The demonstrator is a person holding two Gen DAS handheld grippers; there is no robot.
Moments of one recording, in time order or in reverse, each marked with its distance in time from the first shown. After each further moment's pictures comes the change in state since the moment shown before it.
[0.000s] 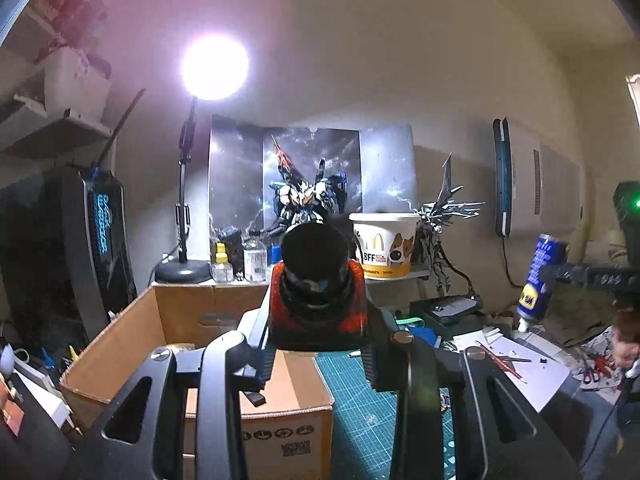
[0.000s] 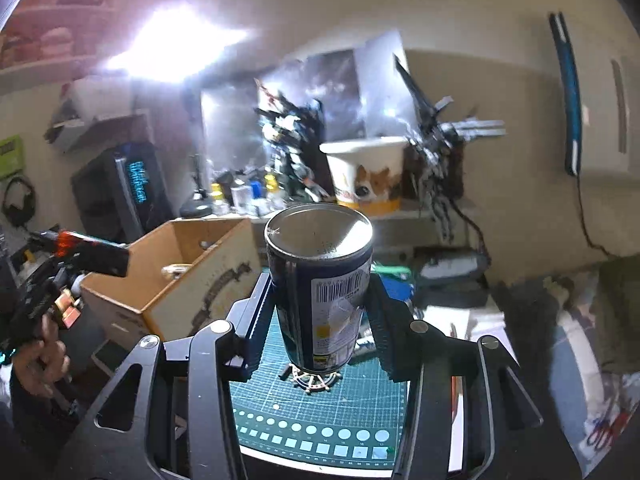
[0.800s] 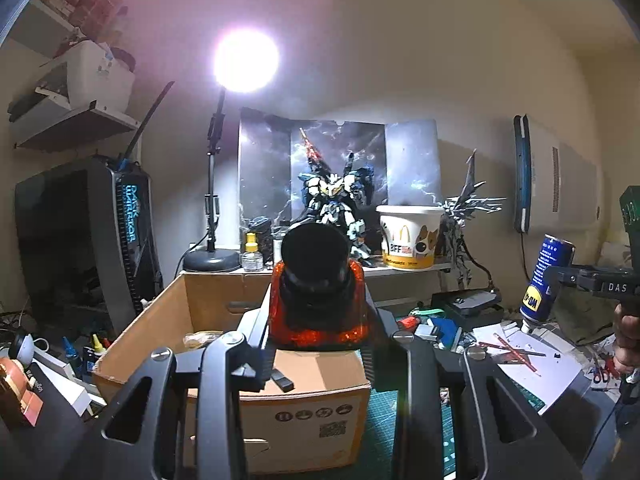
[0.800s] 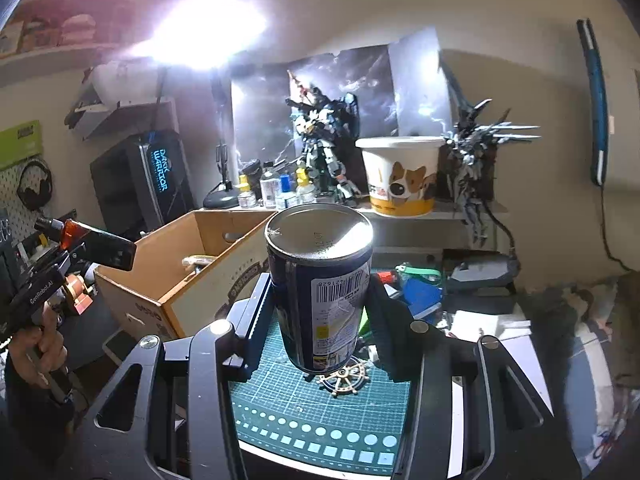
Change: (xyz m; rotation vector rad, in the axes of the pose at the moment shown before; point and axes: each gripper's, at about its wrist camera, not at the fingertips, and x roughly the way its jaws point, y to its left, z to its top) left arm -0.017 0.022 -0.005 -0.010 0.030 0.100; right arm 0.015 0.030 -0.002 -0.078 -0.006 0.083
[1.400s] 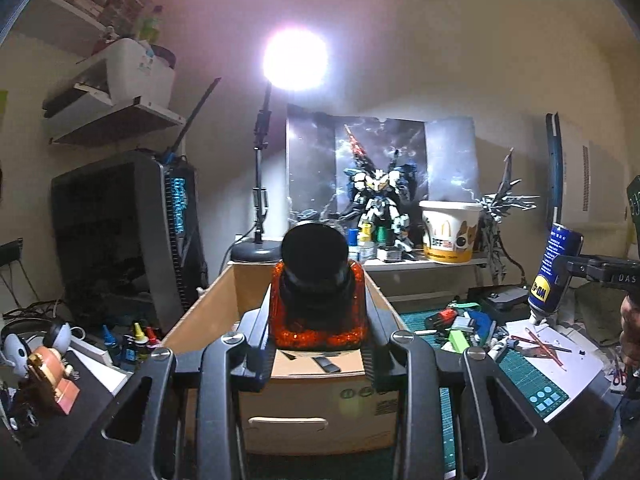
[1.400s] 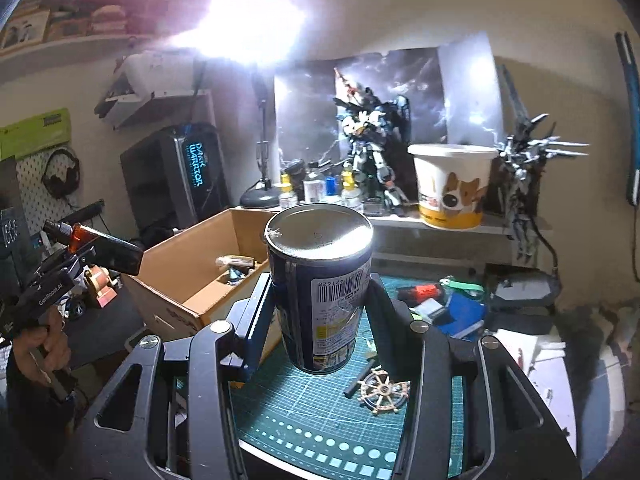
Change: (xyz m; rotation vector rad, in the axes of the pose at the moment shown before) left arm -0.025 0.032 -0.002 -0.017 0.016 0.136; right arm 0.024 0.036 0.009 -0.060 0.000 0.123
